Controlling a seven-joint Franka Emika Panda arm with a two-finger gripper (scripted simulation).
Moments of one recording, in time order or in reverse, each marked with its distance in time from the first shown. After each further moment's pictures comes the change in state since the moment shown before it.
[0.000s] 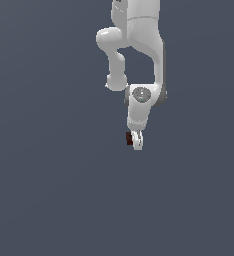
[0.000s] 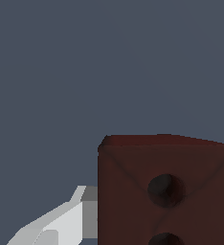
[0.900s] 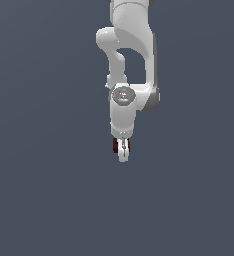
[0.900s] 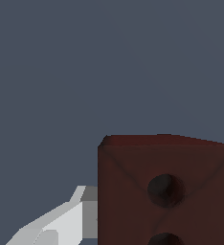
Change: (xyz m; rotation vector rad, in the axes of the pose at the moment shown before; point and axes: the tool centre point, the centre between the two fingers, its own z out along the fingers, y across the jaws) arm 0.075 -0.073 -0.053 0.000 0.001 0.002
